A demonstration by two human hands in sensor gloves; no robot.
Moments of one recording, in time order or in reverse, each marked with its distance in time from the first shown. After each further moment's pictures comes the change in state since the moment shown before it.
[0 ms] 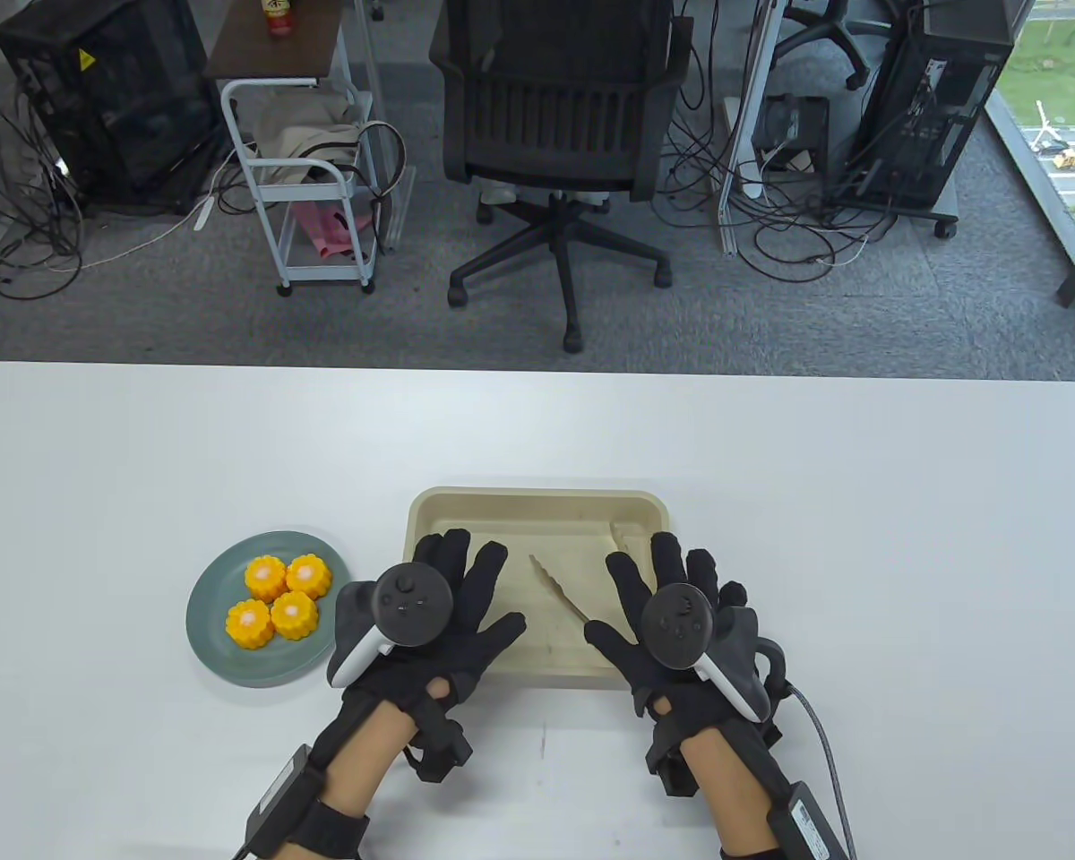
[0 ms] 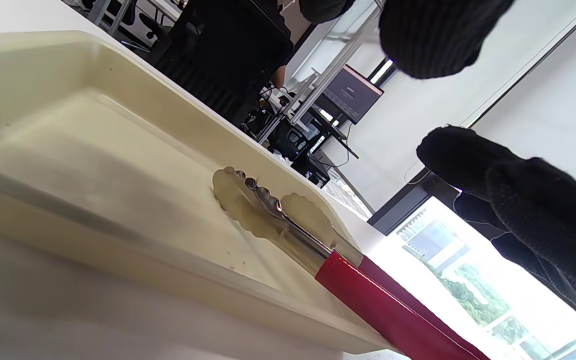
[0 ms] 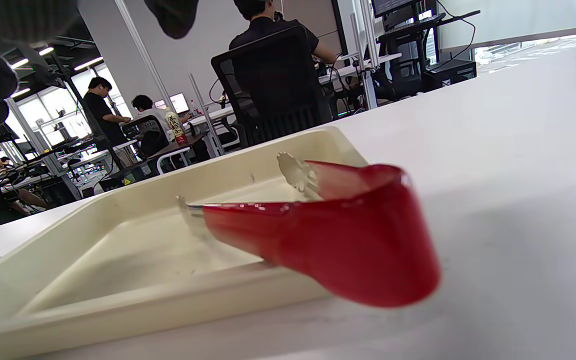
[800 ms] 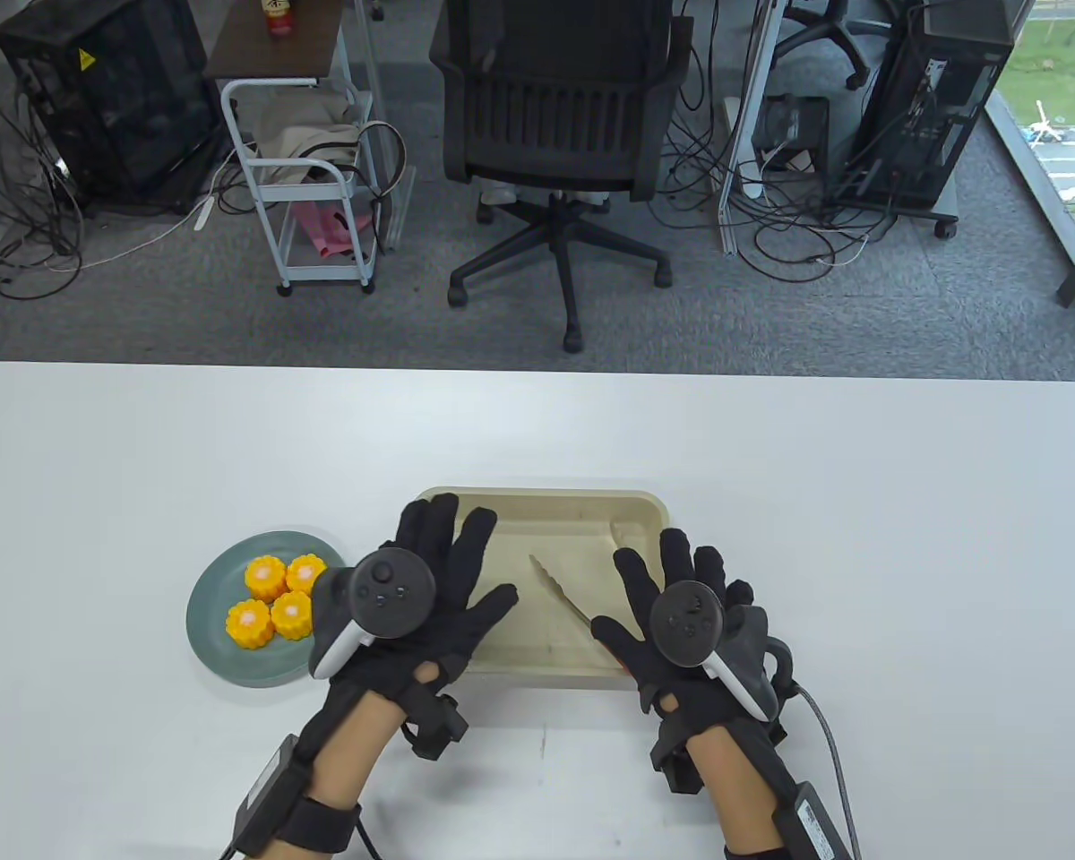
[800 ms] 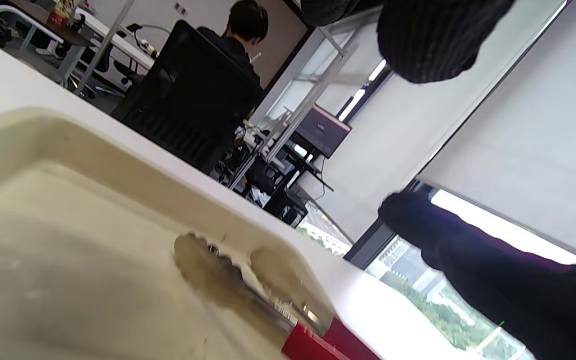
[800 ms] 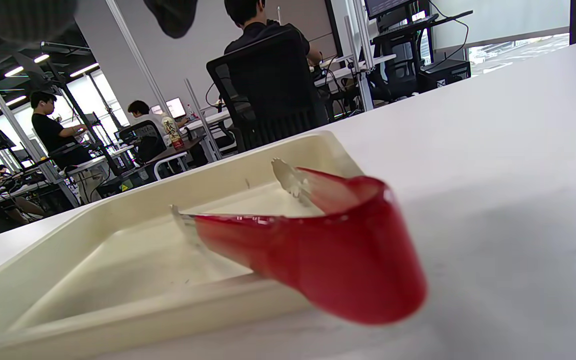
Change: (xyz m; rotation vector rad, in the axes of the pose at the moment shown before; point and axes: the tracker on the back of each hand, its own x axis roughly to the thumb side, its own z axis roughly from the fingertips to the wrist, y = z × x) left_hand 0.022 0.020 0.007 0.090 -0.076 -0.049; right_hand -0.006 -0.003 -0.001 -0.003 0.012 -0.021
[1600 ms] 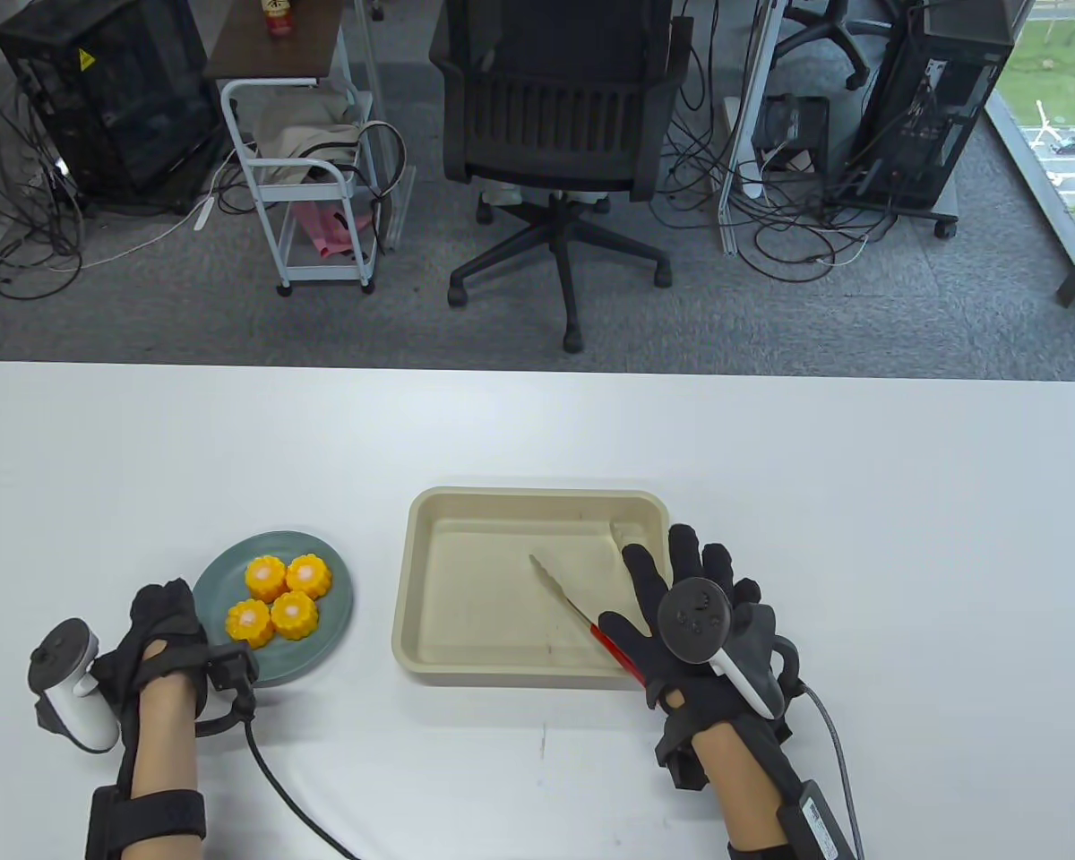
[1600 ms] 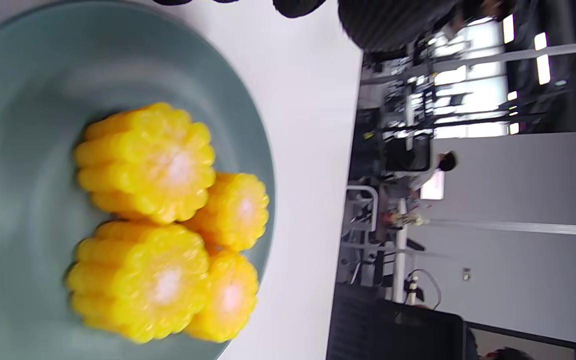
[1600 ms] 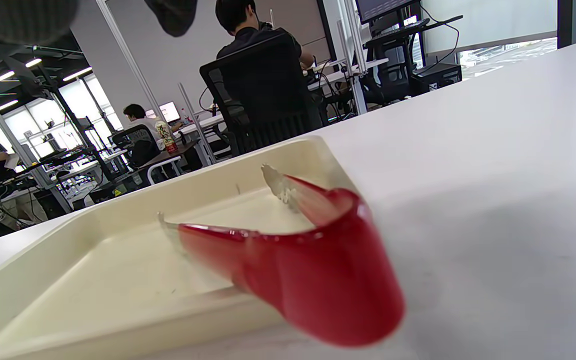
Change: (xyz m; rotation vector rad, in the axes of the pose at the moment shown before) left_hand -0.249 0.078 0.110 0.616 0.855 0.938; right_hand -0.006 -0.004 -0.002 -0.016 0.020 0.000
